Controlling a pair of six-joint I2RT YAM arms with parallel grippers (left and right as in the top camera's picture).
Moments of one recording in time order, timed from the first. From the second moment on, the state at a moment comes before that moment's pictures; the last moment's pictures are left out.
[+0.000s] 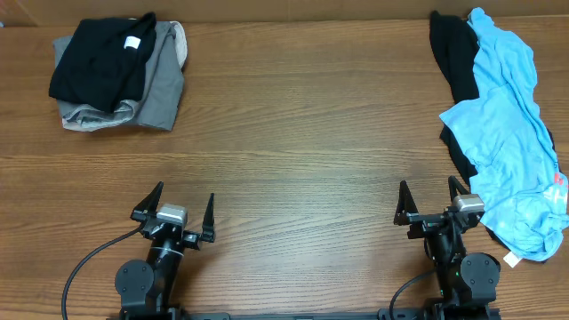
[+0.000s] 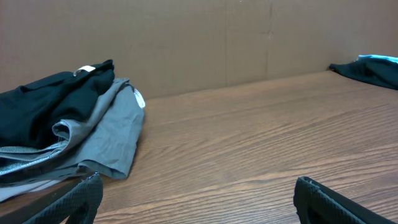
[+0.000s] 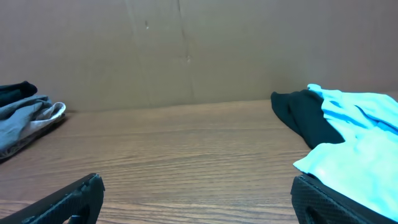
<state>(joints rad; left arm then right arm) 0.07 0.01 0.01 -0.05 0.28 0.08 0.03 0.01 0.02 -0.03 -0.09 0.12</state>
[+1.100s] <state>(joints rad) 0.07 0.01 0.01 -0.05 0.28 0.08 0.03 0.01 0.02 -0.03 -0.04 0.12</state>
